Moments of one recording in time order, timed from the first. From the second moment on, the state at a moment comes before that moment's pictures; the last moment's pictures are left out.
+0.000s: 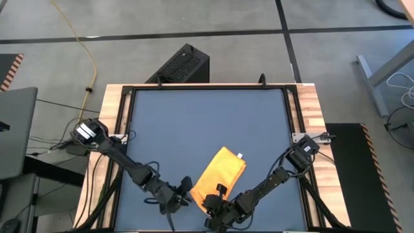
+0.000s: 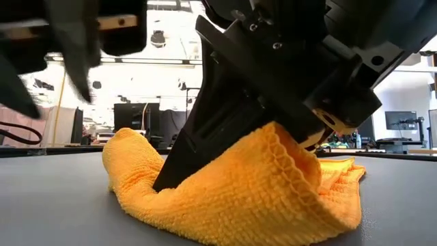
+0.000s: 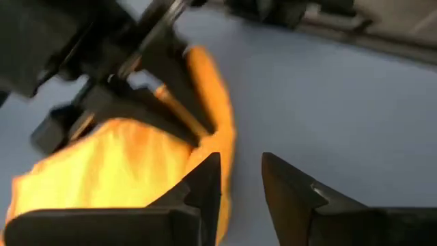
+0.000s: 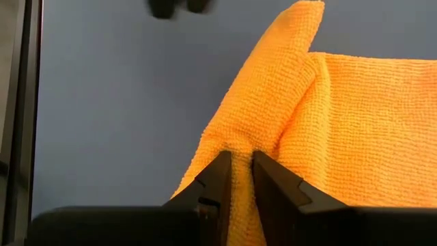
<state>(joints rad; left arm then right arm) -0.64 1.72 0.79 0.32 -0.19 0.50 0.65 2.31 1.58 -0.26 0.57 0.89</state>
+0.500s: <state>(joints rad) -0.59 1.76 0.82 0.26 -0.18 0.43 0.65 2.31 1.58 -0.25 0.56 0.91</state>
